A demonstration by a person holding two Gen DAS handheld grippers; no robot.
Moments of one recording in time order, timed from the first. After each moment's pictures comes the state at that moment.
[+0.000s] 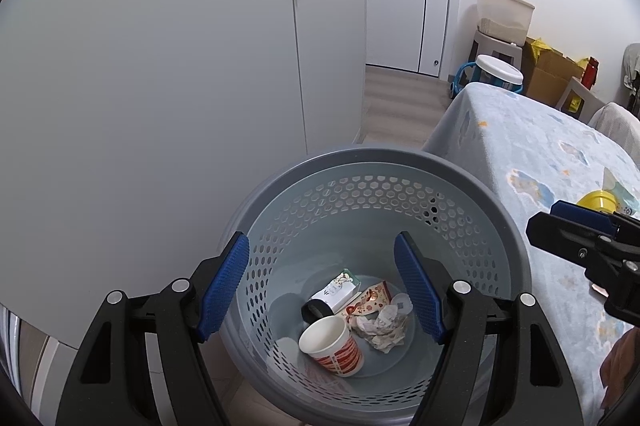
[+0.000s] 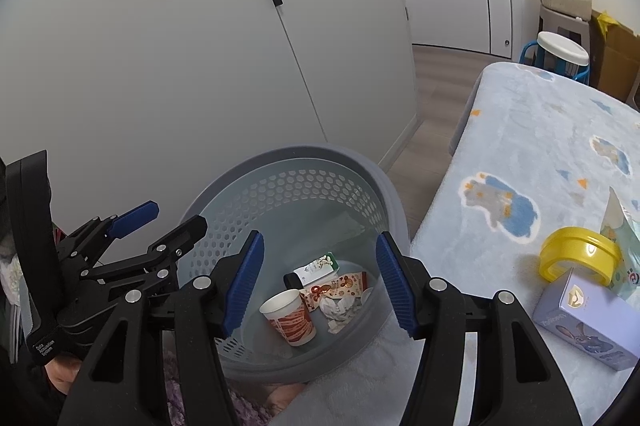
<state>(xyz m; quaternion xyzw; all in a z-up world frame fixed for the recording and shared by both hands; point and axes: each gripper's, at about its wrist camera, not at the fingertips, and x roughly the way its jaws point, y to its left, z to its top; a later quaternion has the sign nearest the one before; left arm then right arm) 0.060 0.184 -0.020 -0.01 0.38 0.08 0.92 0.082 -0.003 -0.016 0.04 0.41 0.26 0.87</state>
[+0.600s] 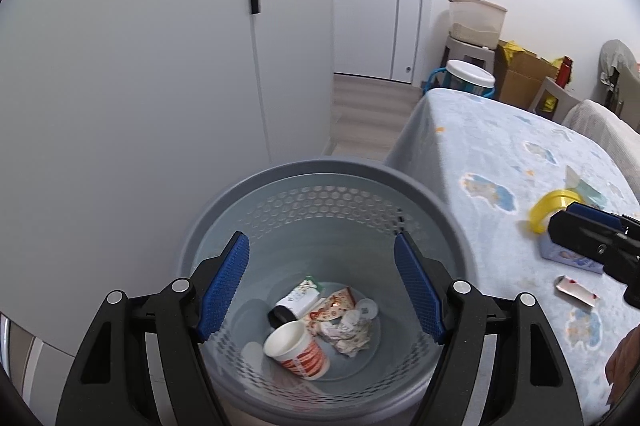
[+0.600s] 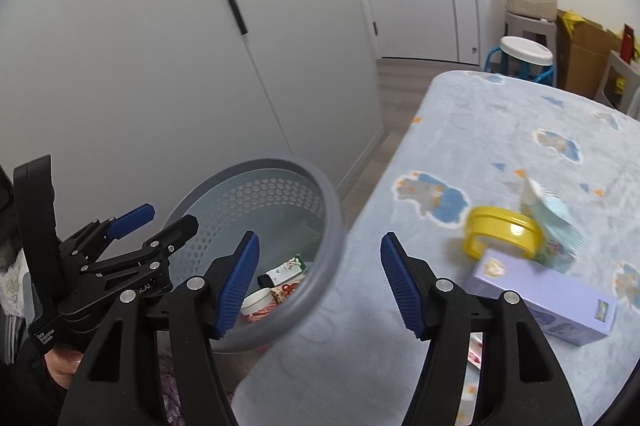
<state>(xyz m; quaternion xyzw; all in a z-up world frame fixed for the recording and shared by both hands) 0.055 0.144 -0.010 -0.01 0.36 0.03 0.93 0.052 -0.072 0.003 0.06 0.38 0.21 0.90</state>
